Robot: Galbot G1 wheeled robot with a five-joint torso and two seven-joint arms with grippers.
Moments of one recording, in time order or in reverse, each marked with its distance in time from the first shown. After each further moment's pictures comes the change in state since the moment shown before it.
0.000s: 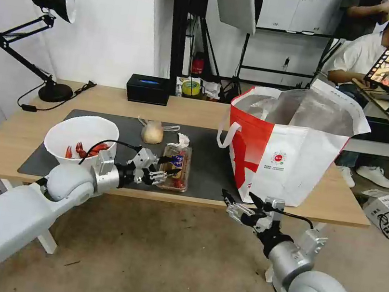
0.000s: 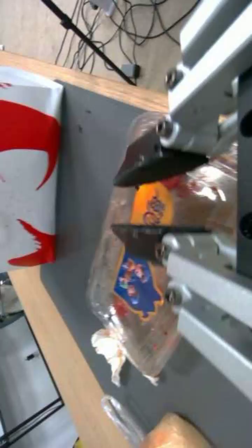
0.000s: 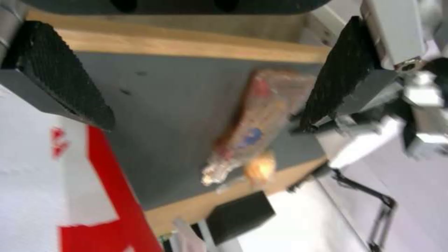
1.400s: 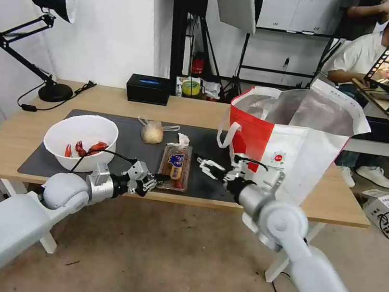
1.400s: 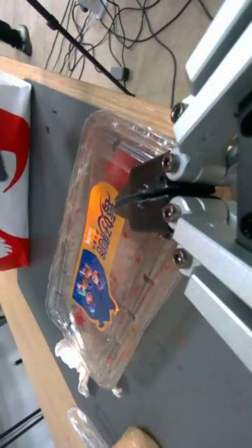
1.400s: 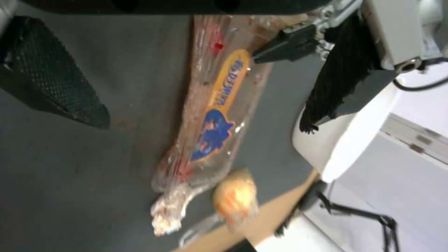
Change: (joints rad) left arm 0.047 -0.001 -0.014 0.039 0.024 -0.035 0.027; right arm 0.599 0.037 -0.320 -0.321 0.481 -0.221 0.303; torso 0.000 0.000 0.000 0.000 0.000
